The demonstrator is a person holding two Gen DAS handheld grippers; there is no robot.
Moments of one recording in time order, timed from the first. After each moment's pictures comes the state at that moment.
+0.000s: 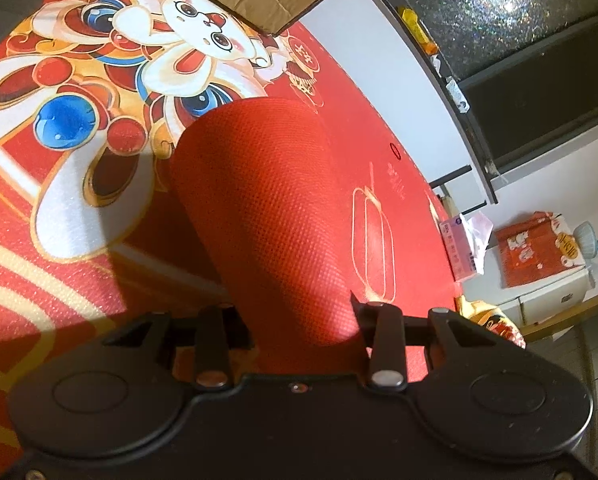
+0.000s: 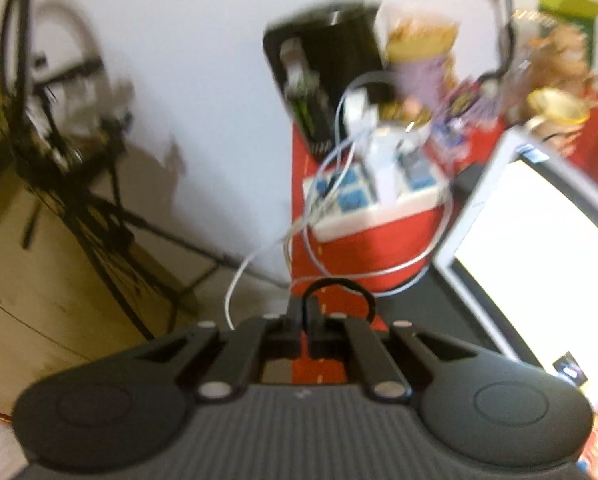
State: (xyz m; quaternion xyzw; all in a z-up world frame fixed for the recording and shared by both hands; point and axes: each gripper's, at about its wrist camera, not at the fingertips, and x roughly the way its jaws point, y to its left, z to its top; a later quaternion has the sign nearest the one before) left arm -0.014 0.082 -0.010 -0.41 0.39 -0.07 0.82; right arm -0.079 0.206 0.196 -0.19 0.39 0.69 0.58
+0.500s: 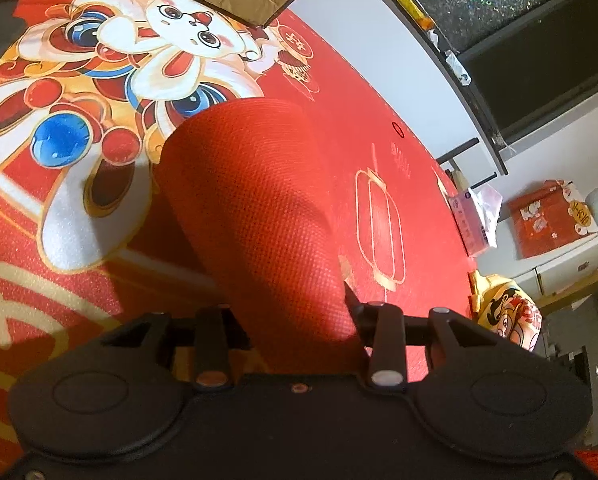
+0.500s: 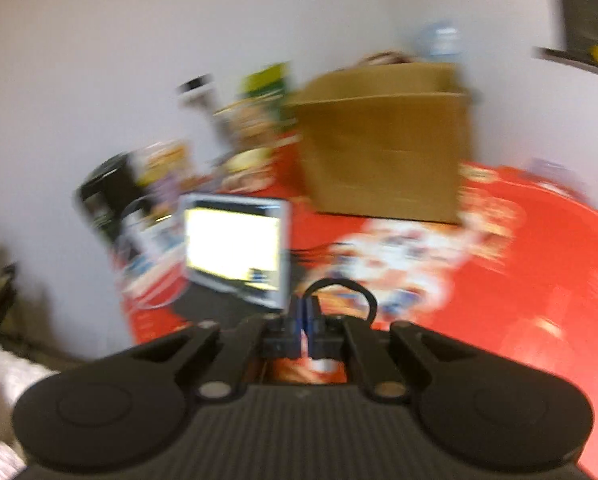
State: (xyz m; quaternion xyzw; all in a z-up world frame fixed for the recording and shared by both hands) left arm -0.015 0.078 0.002 -0.36 0.42 -0.08 0.83; right arm 0.007 -0.118 0.240 -0.02 0.37 0.42 0.83
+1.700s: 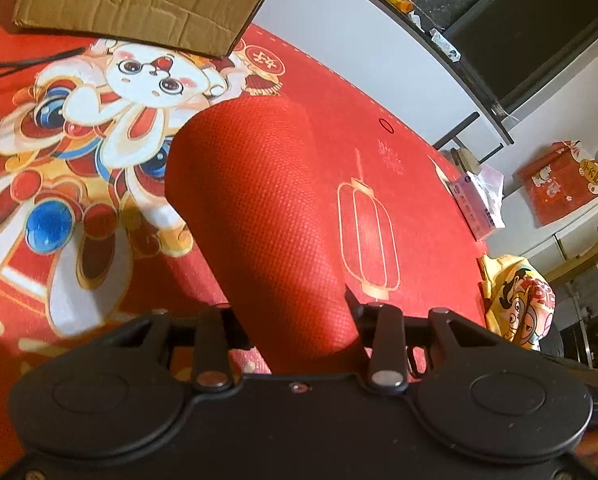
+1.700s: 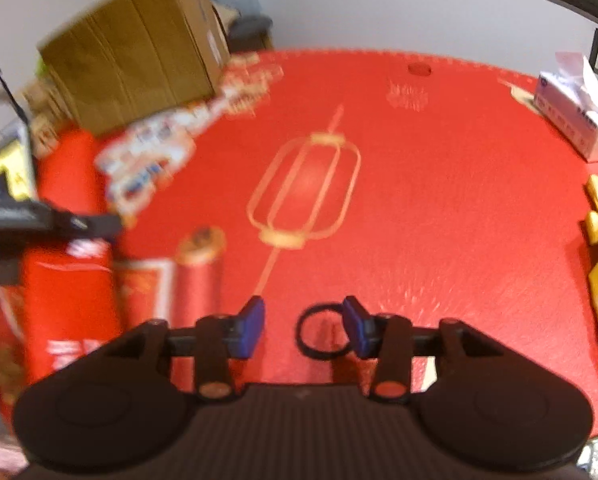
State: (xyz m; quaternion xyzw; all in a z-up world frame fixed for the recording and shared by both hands) left arm 0.005 0.067 0.044 -0.28 0.42 -0.08 0.86; right arm 0.023 -0.255 0.087 0.00 0.44 0.24 0.86
